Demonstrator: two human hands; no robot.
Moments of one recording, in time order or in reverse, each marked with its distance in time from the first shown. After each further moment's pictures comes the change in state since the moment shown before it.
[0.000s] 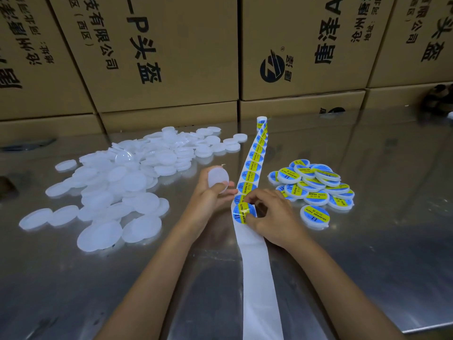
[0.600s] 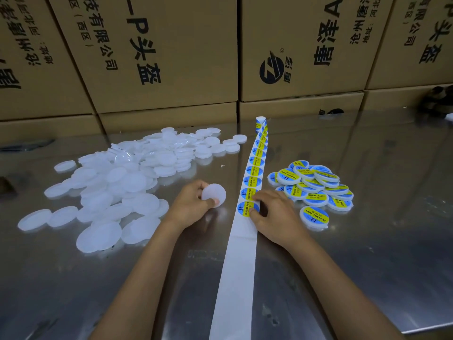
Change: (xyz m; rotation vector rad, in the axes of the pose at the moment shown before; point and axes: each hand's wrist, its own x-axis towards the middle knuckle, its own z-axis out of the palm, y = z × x) left_hand 0.008 -0.001 -0.043 0.730 0.040 -0.044; right_hand 0.006 0.012 0.004 -0.177 0.032 0.027
